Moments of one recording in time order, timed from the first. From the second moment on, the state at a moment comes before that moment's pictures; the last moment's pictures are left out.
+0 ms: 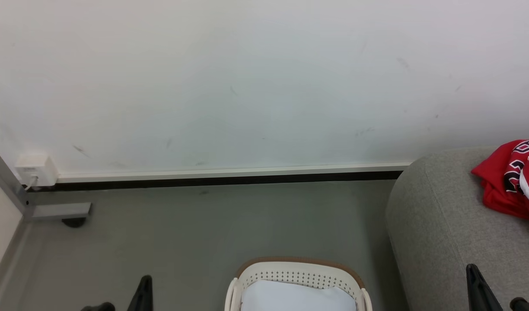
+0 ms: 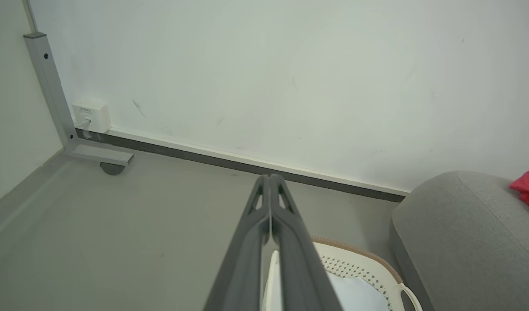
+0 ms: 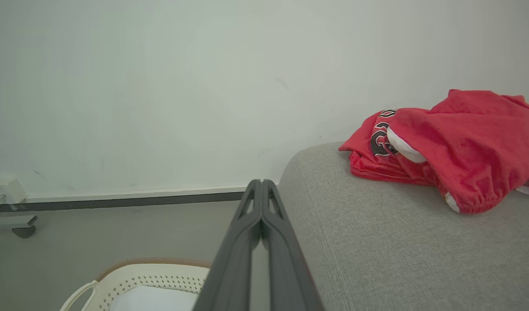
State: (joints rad) left arm 0.03 0.07 -0.07 0.28 -0.30 -0.01 -0.23; right arm 0.02 -0.04 -0.10 0.30 0.15 0.13 -0.23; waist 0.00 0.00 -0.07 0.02
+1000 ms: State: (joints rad) left arm -0.02 0.06 0.00 0.27 -0.78 -0.05 -0.11; right arm -0.02 -0.04 -0.10 0.28 0.69 0.13 -0.11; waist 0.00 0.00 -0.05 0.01
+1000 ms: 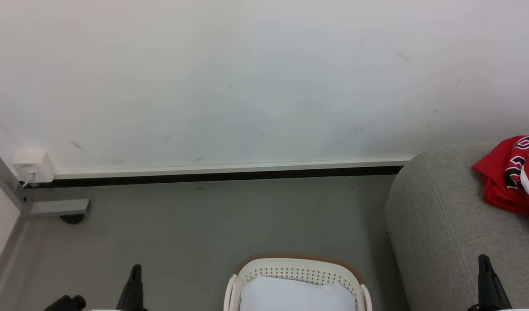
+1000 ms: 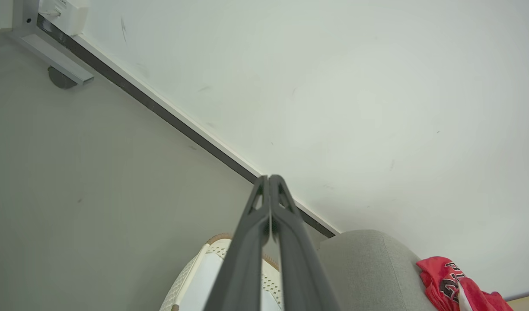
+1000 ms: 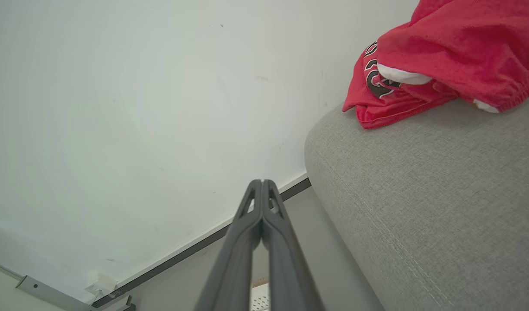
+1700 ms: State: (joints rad) left arm -0.04 0.06 0.03 0.27 -1.03 -0.07 -0.04; right arm -0.04 -0.04 -0.10 0.27 0.97 0.13 -0.04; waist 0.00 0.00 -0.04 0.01
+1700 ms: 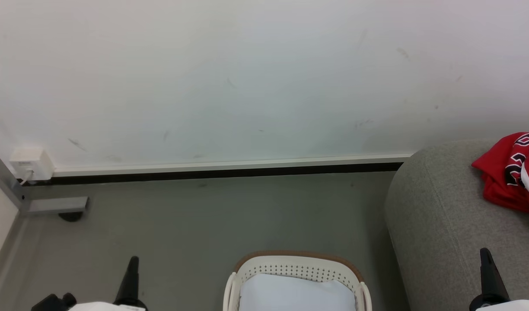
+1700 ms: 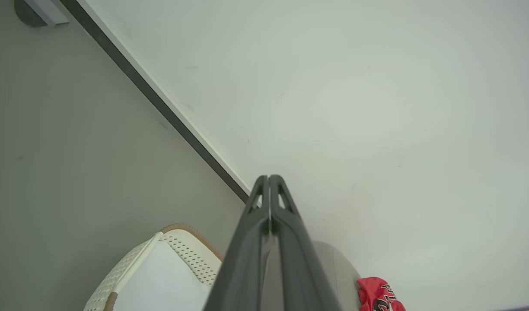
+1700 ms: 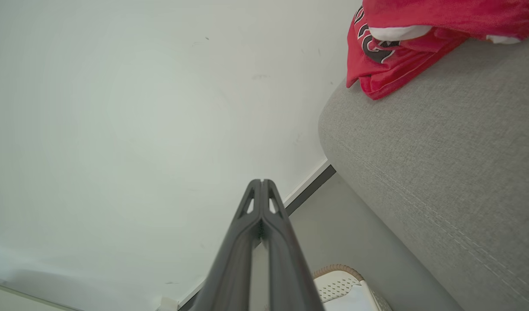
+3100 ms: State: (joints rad) left arm -0.09 0.05 0.09 0.26 -1.41 -0.11 0.06; right arm -0.09 -0.04 -0.11 0.26 1.39 0.13 0.06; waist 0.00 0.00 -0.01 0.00
